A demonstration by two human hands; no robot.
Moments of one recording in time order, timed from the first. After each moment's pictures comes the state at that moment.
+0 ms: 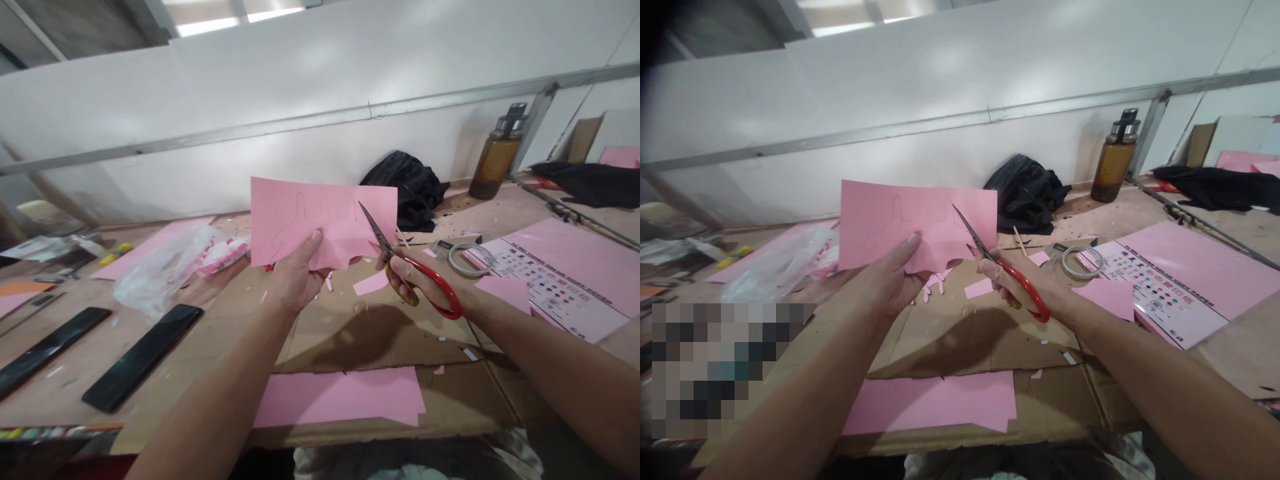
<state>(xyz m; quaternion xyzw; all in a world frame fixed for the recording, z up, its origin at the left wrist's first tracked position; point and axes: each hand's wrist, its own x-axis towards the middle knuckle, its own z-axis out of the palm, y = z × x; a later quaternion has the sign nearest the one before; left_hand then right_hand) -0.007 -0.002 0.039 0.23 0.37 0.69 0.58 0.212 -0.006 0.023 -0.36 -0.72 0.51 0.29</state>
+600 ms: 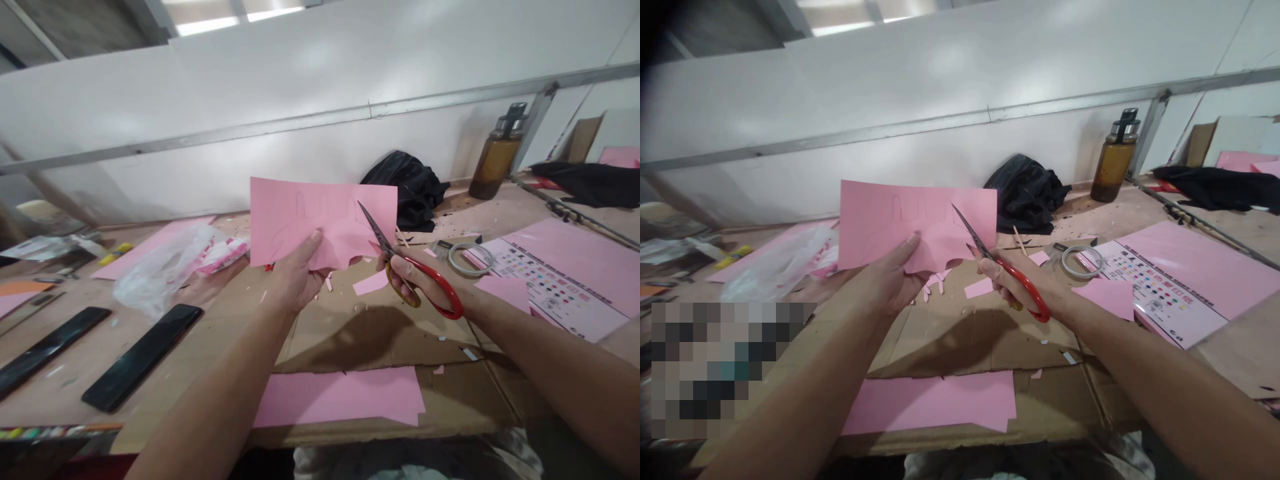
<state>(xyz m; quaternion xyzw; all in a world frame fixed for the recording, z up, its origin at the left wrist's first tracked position) -0.007 -0.001 0.039 0.24 0.36 0.69 0.58 0.210 0.001 0.015 -0.38 -0.72 0.50 0.30</state>
